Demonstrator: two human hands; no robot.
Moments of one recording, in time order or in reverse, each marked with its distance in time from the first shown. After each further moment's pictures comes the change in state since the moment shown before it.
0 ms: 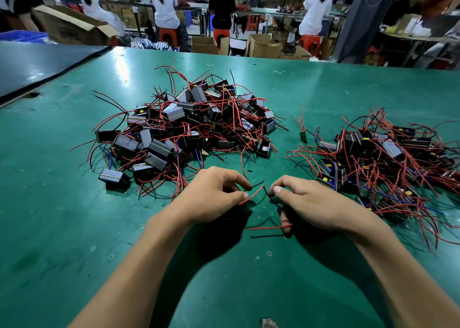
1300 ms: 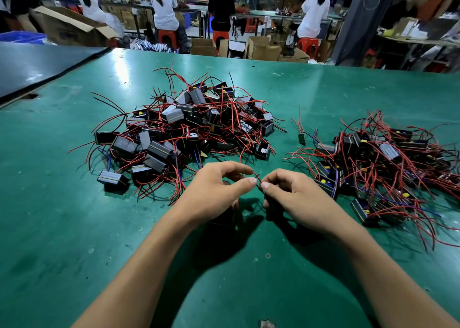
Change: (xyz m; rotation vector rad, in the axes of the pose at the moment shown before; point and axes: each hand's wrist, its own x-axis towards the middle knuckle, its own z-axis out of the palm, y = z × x) left_hand 0.000 0.008 0.005 -0.343 0.090 0.005; right_hand 0.006 -0.010 0.014 0.284 0.231 -0.100
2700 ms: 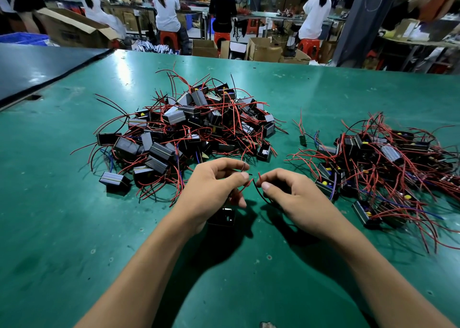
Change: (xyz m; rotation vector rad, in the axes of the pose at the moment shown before) left_hand -0.003 0.004 0.002 -0.347 0.088 -0.079; right_hand 0.002 0.004 0.005 -0.007 0.086 -0.111
